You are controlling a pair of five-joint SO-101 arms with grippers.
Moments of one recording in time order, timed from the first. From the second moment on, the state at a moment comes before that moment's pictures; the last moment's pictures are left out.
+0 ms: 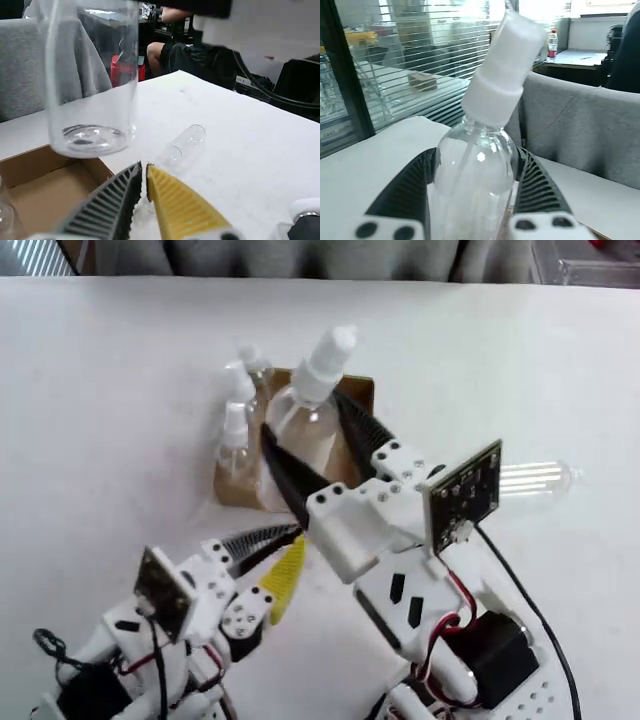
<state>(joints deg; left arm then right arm) 42.9 -104.8 68.7 56.7 6.9 -40.4 -67.3 33.8 41.0 -4.2</state>
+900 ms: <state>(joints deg) 35.5 -104.4 81.7 37.0 10.1 -41.5 -74.1 40.1 46.9 -4.4</state>
